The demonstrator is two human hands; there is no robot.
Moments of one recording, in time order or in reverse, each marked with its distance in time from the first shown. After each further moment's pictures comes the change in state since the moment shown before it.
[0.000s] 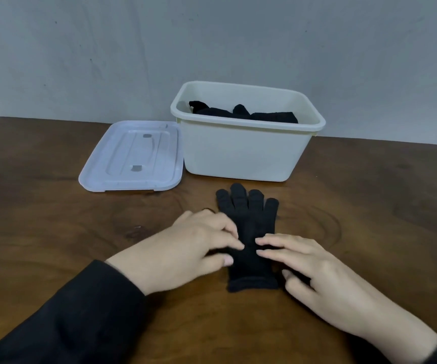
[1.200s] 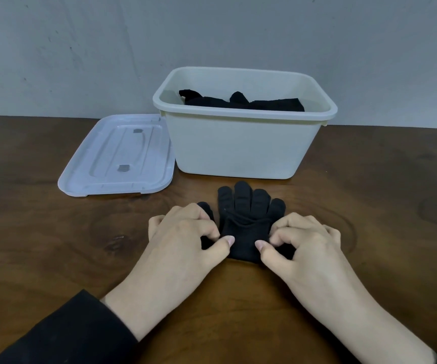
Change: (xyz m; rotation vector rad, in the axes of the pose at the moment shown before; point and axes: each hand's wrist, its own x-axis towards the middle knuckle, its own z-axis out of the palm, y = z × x) left_hand 0.027 0.005 0.025 -0.093 0.344 -0.479; right_hand 0.047 -0.003 0.013 0.055 0.341 0.278
